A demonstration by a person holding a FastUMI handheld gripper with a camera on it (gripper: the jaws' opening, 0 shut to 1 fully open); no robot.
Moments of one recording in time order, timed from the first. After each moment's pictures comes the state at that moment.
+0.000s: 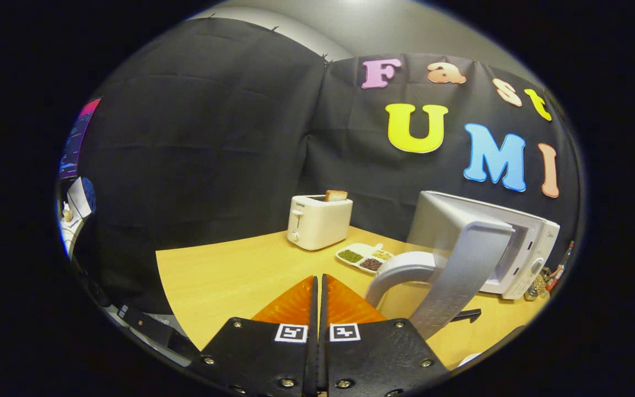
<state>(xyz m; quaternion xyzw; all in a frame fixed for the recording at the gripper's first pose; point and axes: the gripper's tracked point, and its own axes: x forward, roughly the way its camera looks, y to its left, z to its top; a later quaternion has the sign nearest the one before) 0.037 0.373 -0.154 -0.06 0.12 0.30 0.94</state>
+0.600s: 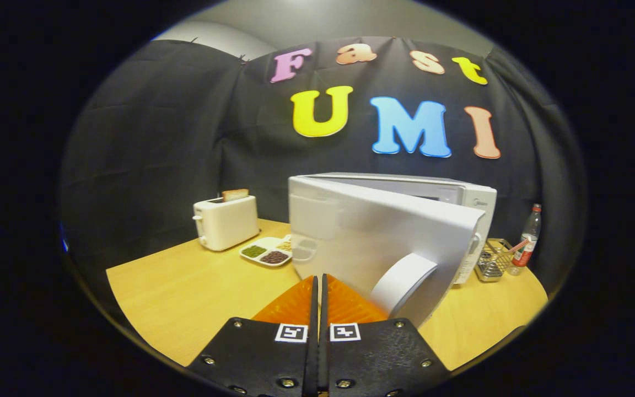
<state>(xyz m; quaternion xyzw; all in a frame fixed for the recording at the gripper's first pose) 0.139 0.187 -0.172 0.01 0.16 0.13 0.98</state>
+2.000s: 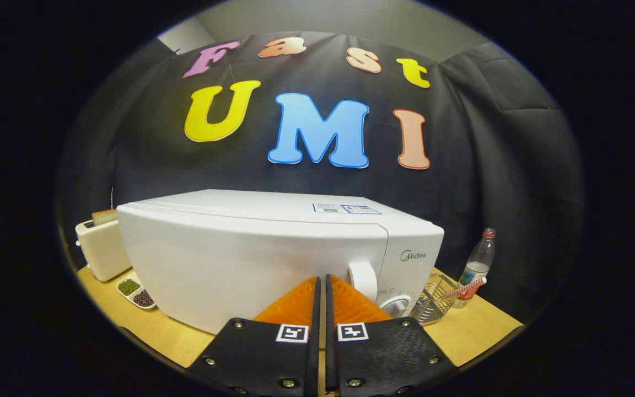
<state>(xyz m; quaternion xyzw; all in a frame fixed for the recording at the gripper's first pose) 0.294 0.076 -0.164 0.00 0.13 -0.07 0.99</state>
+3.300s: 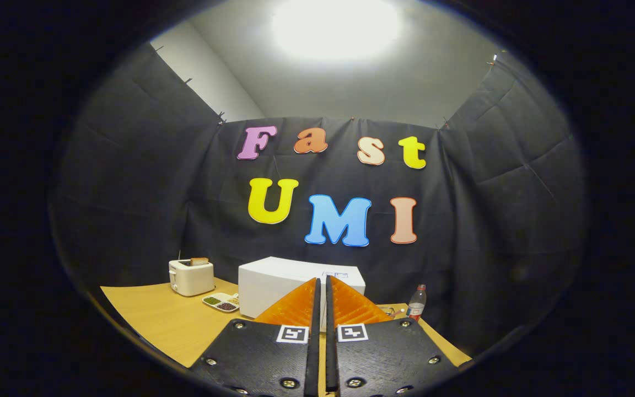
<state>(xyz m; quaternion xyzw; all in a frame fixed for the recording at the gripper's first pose) -0.029 0.053 0.024 -0.02 -0.04 0.03 1.00</state>
